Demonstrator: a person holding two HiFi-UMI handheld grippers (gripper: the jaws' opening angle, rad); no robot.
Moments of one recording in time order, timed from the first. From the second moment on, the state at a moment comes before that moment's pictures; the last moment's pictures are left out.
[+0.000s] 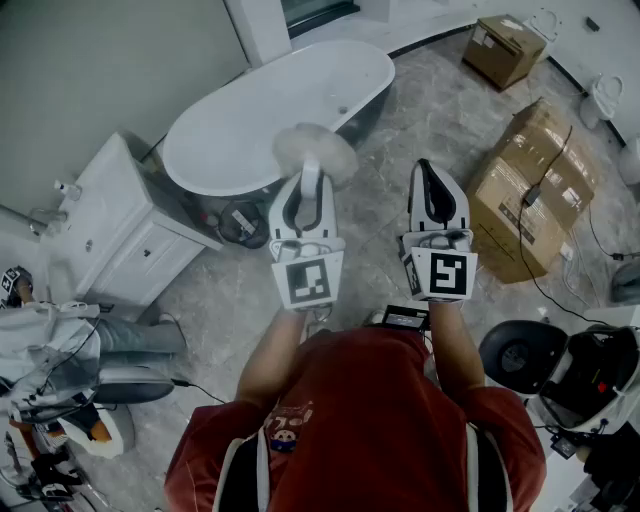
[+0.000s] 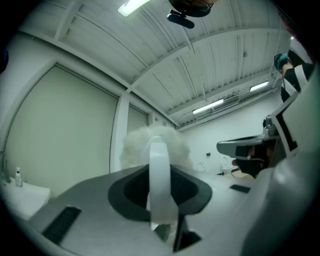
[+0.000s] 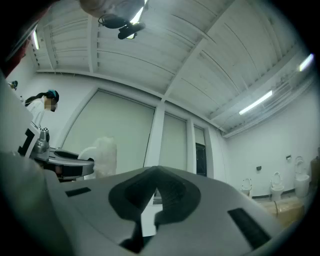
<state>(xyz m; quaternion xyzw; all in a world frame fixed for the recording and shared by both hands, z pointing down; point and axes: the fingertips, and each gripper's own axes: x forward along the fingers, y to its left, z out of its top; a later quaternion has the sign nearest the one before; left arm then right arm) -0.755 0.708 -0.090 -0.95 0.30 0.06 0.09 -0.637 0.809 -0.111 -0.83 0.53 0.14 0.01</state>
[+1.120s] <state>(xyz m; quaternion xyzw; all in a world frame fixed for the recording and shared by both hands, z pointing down) -0.627 0.772 -0.070 -0.95 0.30 0.05 0.08 -0.512 0.874 -0.092 -0.83 0.54 0.13 0.04</state>
